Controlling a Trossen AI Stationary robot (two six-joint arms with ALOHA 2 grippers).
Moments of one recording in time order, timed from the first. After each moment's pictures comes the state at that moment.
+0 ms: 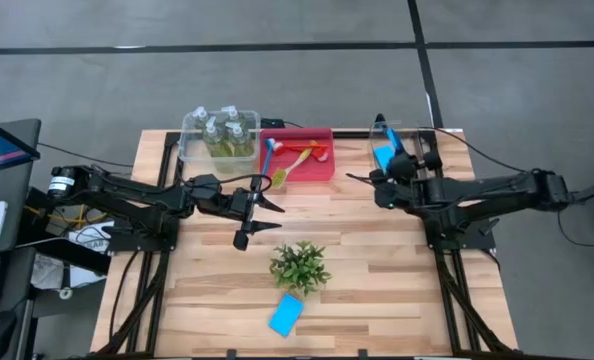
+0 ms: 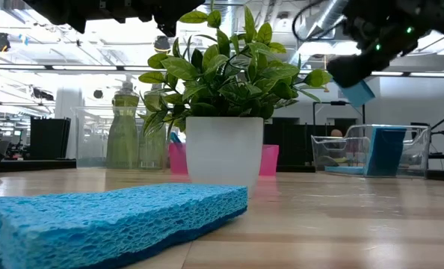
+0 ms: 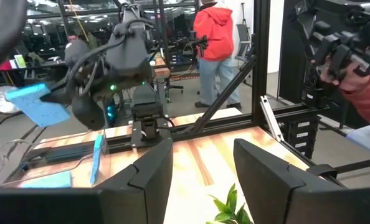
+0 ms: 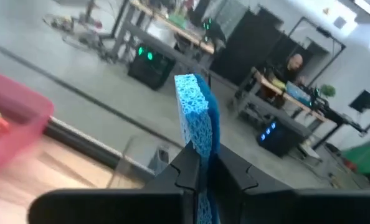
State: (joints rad) left arm -0.05 1.20 0.60 0.60 0.18 0.15; right arm -0.03 0.88 0.62 -0.63 1.42 0.48
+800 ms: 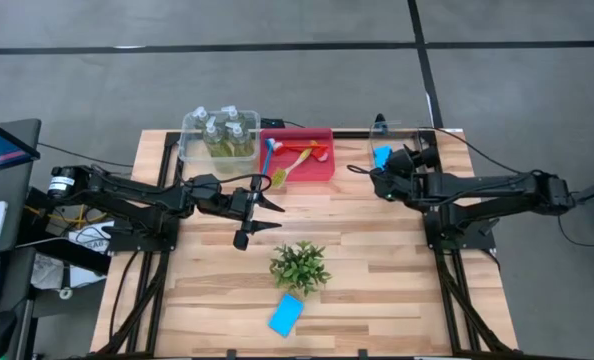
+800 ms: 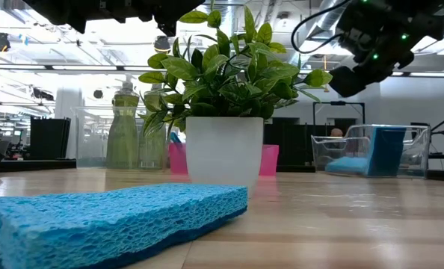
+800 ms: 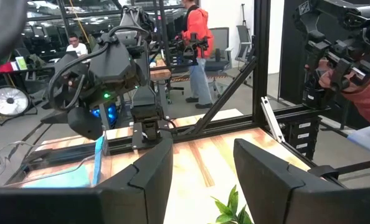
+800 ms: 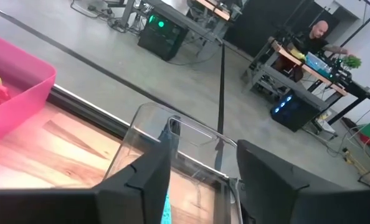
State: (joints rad) left arm -0.05 1.20 0.60 0.61 0.18 0.15; right arm -0.13 0.90 0.61 -0.62 1.25 0.48
